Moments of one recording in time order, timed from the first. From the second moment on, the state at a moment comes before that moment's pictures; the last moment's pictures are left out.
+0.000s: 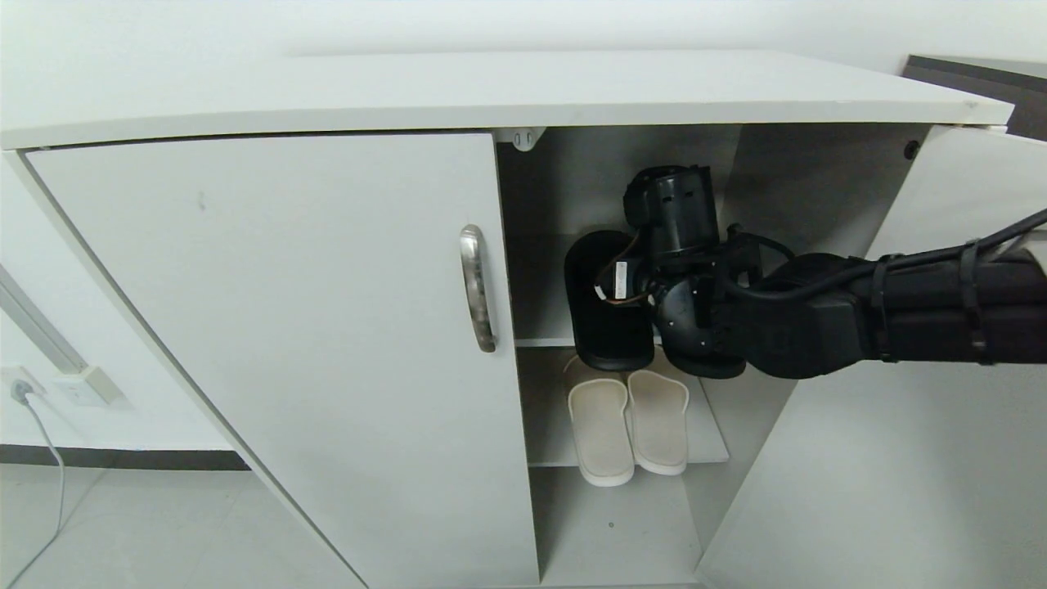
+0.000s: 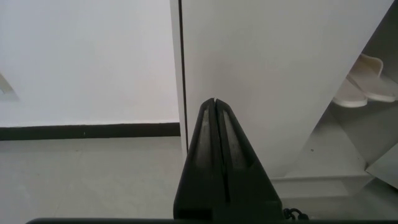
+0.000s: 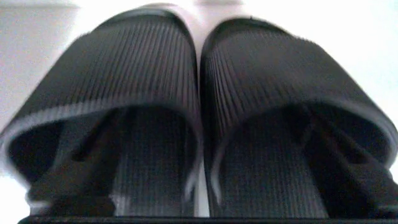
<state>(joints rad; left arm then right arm) 0.00 0.00 0.00 0.00 0.02 0.00 0.76 2.02 -1.60 -0.14 -0.79 0.21</state>
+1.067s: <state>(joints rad) 0.00 0.00 0.00 0.00 0.02 0.00 1.03 1.48 -0.83 -0.35 -0.64 0.18</state>
